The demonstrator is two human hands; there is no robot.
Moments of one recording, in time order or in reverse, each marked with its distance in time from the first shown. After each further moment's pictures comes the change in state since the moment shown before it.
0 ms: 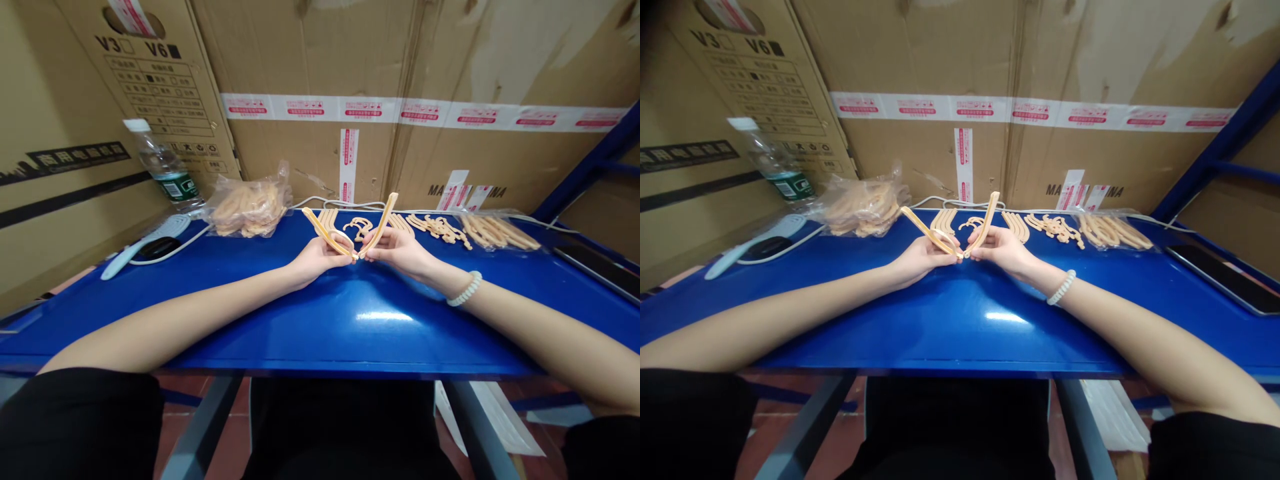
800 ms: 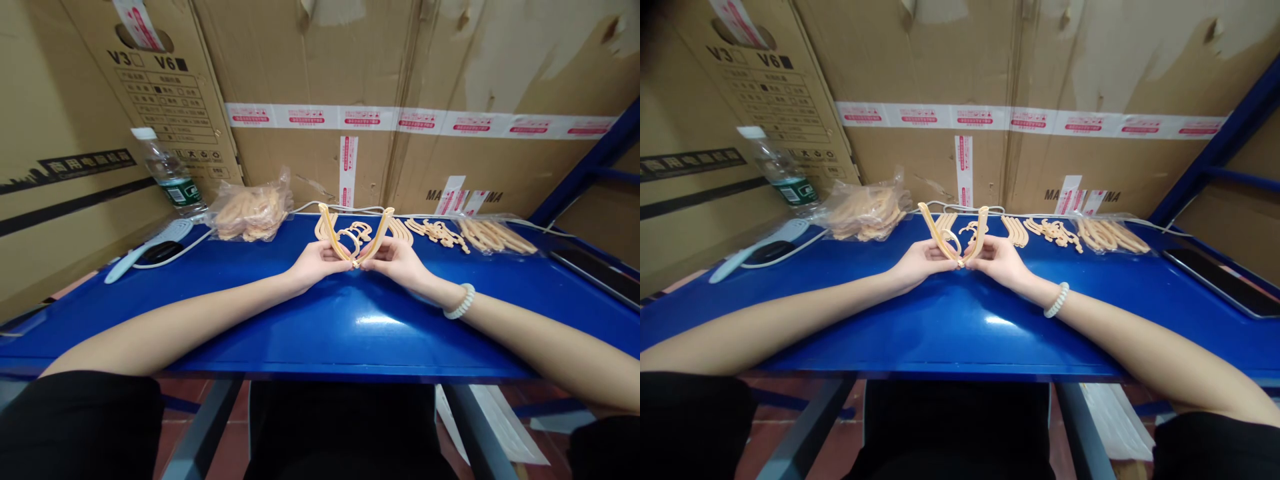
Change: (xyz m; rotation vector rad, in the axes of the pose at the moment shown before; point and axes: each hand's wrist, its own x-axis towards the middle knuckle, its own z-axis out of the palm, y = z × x) left_hand -0.005 -0.003 -0.001 0.015 0.107 -0.047; right_hand -0.011 -0.001 0.013 -0.147 0.057 -0.063
